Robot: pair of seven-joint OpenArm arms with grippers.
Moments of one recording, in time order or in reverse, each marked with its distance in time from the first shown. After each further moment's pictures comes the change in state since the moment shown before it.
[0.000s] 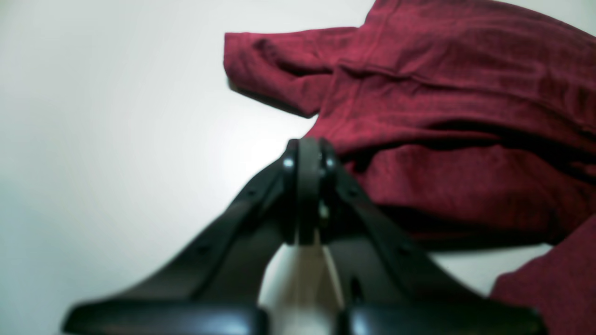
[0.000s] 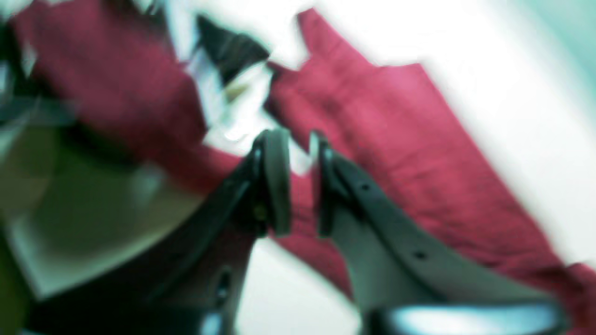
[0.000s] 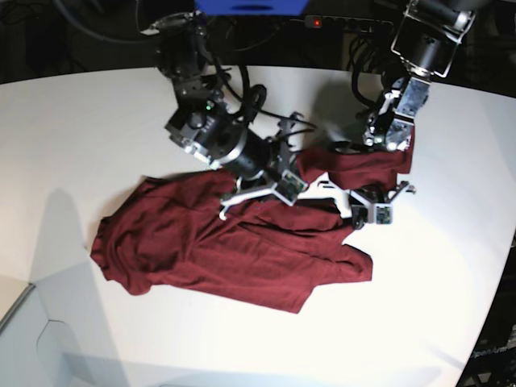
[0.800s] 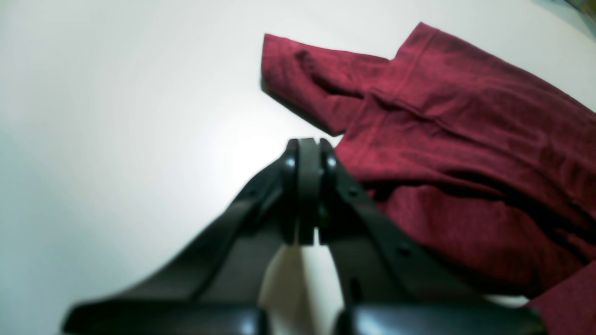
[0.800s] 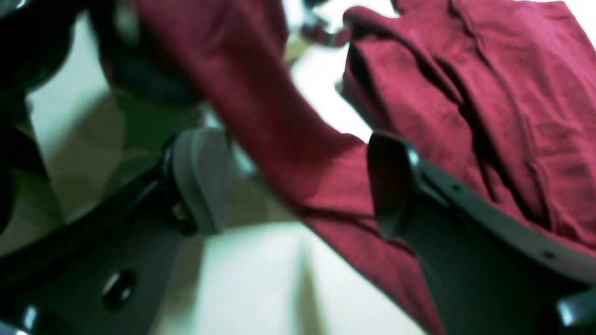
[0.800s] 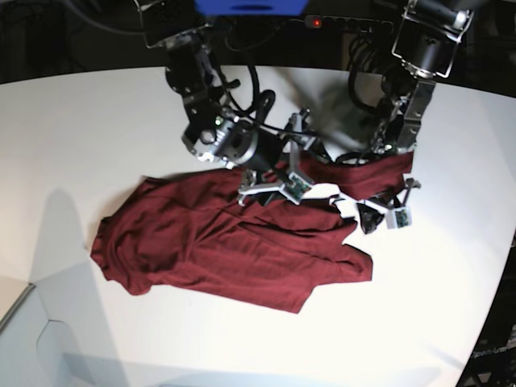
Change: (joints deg) left arm 0.0 0.6 -3.7 1.2 -10.6 0.4 0.2; right arm 4.5 0.0 0.0 -14.1 11.0 -0.2 0.1
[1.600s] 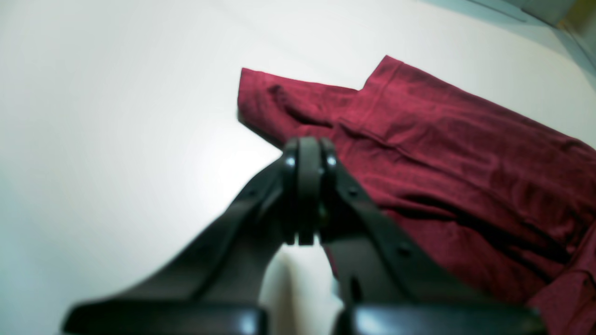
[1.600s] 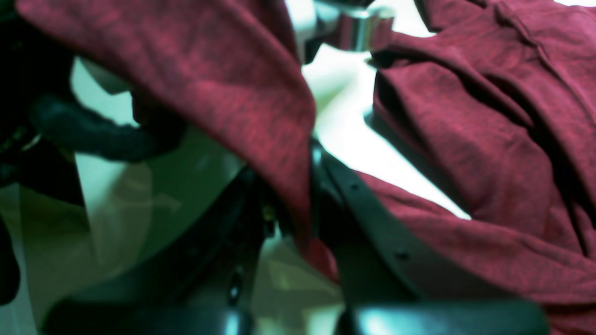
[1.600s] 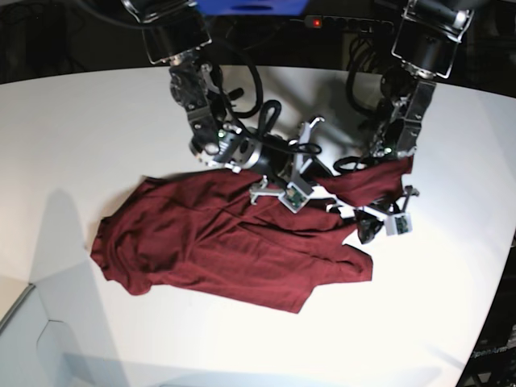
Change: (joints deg) left arm 0.1 0.0 -0.1 3.1 0.0 0.0 -0.3; right arm 3.7 0.0 0.2 -9.9 8.6 0.1 9.0
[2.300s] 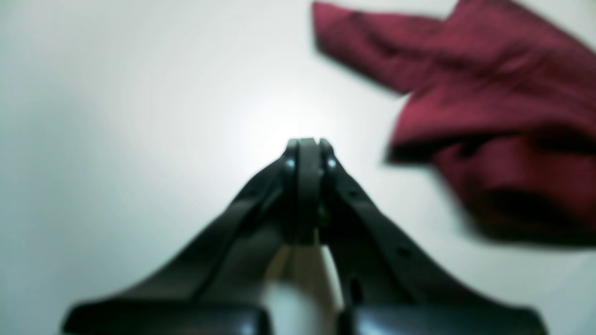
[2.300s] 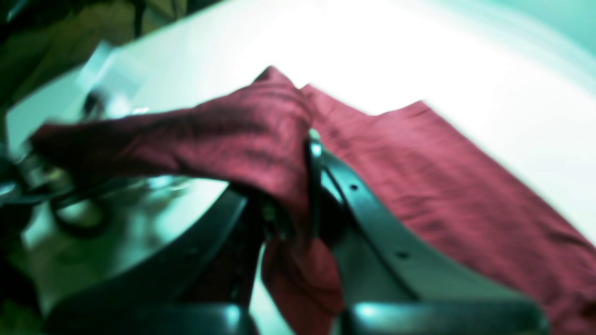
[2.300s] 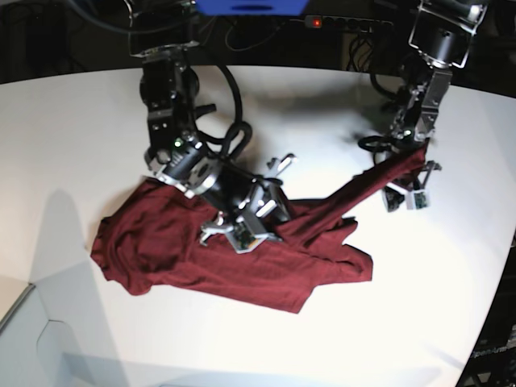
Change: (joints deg) left arm 3.5 -5.6 -1.0 -6.1 0.4 -0.2 0.0; right arm -1.2 -0.2 11.4 16.9 0.4 0.0 0.2
